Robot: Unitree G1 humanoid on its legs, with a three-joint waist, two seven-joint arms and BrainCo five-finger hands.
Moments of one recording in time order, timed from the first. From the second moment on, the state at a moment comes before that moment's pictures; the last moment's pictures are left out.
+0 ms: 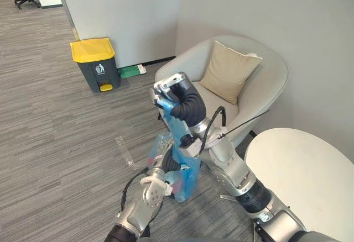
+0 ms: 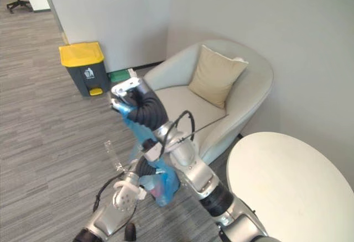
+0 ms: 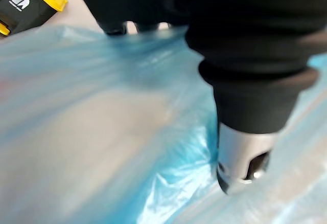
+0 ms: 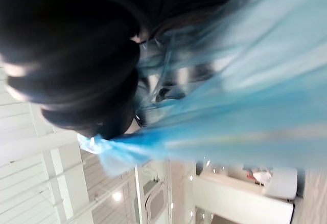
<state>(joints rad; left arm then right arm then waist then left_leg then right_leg) 0.01 0.14 -0.41 0.19 0.61 -0.10 0.20 -0.47 -0.13 0.60 -0.22 0.33 -0.26 -0.01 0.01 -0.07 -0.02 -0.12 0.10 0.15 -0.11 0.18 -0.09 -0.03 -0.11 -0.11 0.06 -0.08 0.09</state>
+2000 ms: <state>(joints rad) 0.04 0.10 -0.24 -0.07 0.23 -0.15 0.31 -0.05 -0.26 0.14 -0.34 -0.23 -0.28 -0.22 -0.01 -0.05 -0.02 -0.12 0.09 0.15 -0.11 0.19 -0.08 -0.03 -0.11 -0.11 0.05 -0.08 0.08</state>
